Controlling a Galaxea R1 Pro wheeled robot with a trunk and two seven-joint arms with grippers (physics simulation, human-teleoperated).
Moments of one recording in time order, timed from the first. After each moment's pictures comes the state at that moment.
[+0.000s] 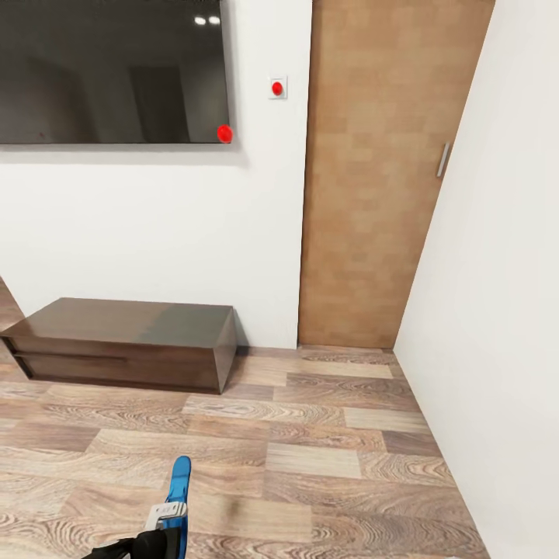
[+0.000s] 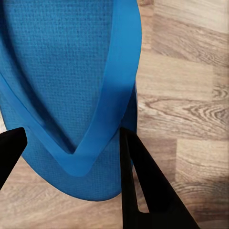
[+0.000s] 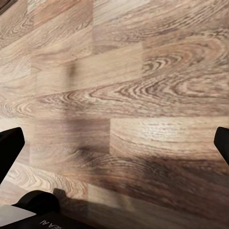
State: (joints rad) left arm -0.54 0.13 -0.26 -0.02 0.40 -0.01 -0.39; right arm -0.20 -0.30 0.01 -0.40 -0.46 0.15 0.82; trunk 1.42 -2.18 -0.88
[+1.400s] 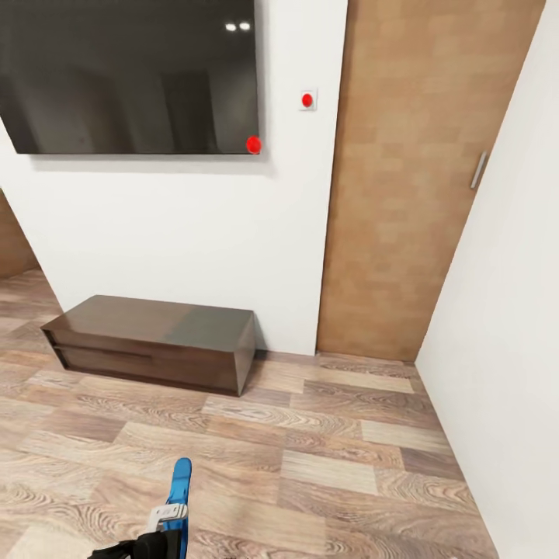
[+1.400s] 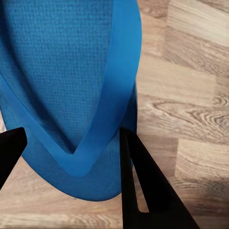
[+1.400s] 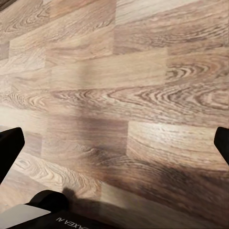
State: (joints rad) left arm -0.54 0.12 -0.26 -0.02 0.40 -0.01 -0.39; right arm -0.20 -0.30 0.01 -0.40 -0.46 0.15 0.81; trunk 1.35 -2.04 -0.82
